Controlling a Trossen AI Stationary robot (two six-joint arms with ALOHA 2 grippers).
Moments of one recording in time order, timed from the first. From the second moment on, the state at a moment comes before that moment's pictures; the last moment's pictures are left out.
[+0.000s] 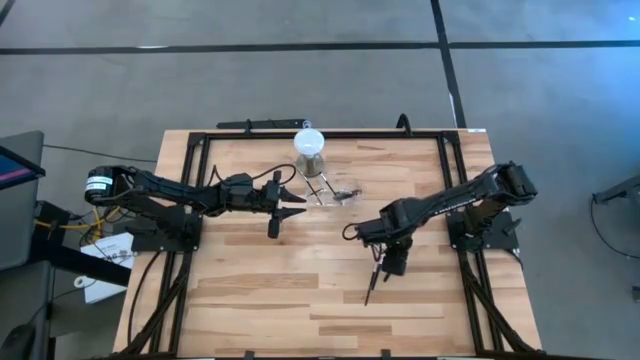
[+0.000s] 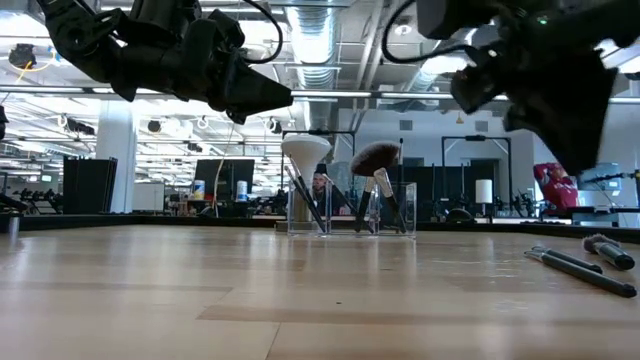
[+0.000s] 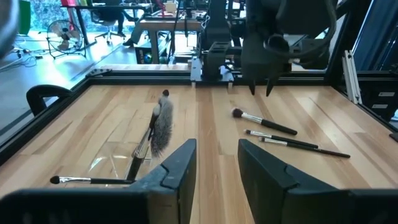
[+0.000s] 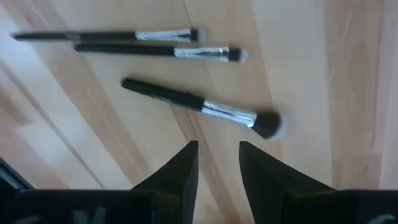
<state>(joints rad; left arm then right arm) 0.10 1.35 0.44 0.75 0.13 0.07 0.21 1.64 1.14 -1.17 -0.21 0.48</state>
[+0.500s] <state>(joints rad) 0.10 1.35 0.44 0.74 0.13 0.06 0.31 1.64 0.97 -0.96 -0.06 0.26</state>
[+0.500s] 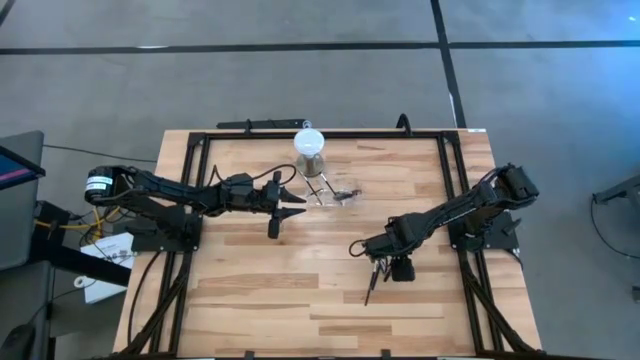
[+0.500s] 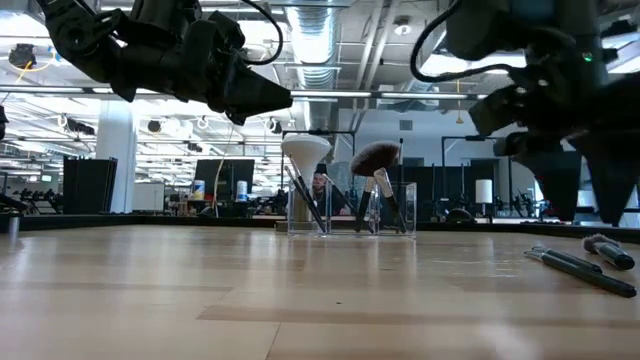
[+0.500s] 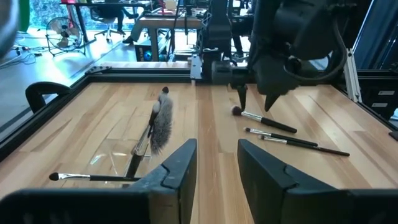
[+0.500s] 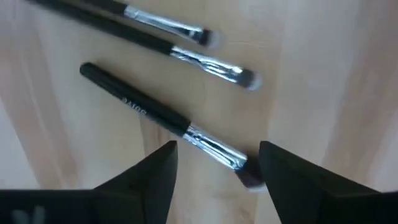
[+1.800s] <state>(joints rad) -0.01 1.35 0.44 0.74 0.26 0.02 0.29 1.65 1.08 -0.71 0.03 0.10</state>
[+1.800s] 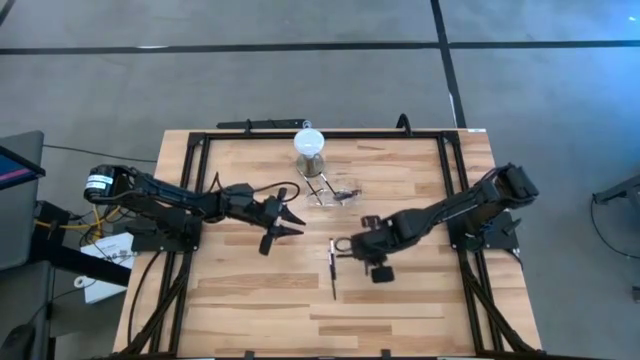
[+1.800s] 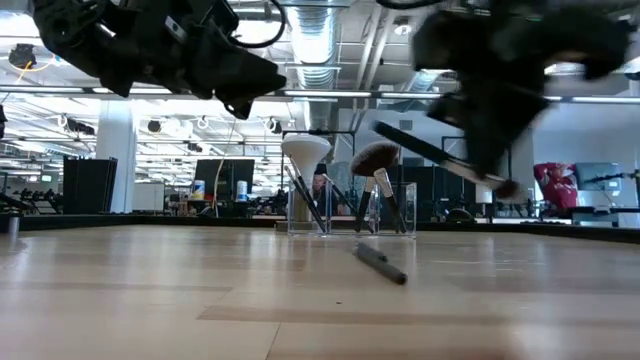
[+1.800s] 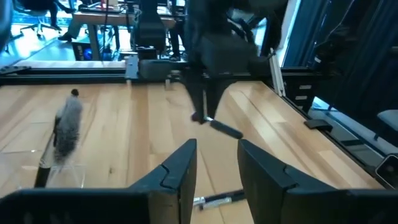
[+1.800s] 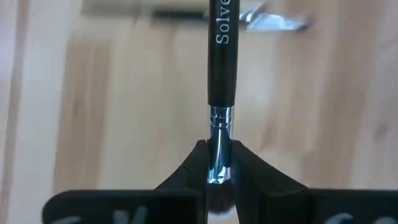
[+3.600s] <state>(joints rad) 0.00 1.35 0.39 0.73 0.17 0.02 -0.12 1.04 0.85 -0.79 0.67 0.50</state>
